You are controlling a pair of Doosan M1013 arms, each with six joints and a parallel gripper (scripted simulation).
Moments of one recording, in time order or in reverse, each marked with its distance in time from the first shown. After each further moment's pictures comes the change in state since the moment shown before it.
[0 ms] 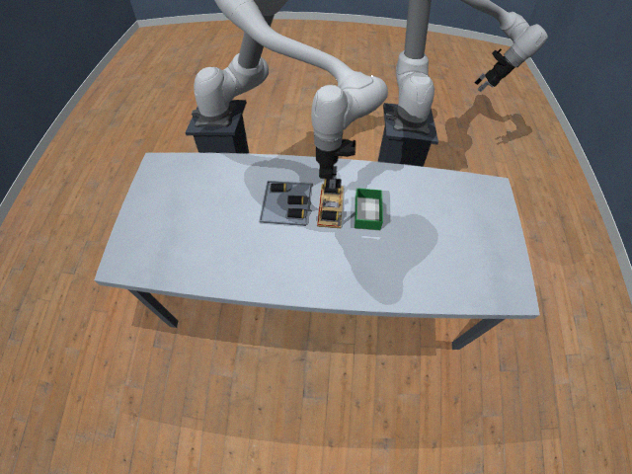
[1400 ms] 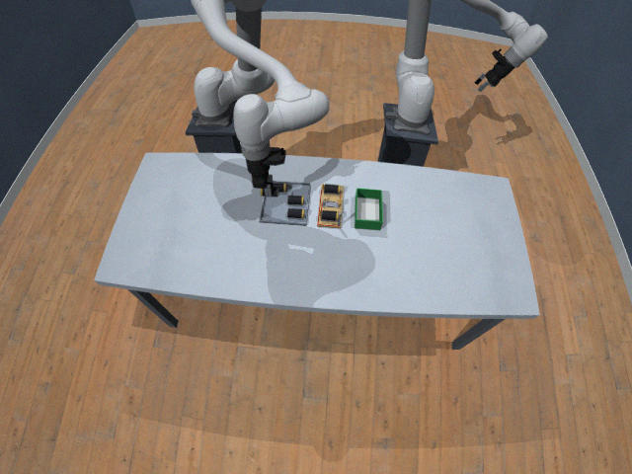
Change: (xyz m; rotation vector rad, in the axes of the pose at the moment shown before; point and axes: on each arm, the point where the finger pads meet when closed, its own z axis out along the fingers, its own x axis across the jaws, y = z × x) left arm 0.000 0.000 0.000 0.000 0.000 0.000; right arm 0.060 0.220 0.000 -0.001 0.000 -0.010
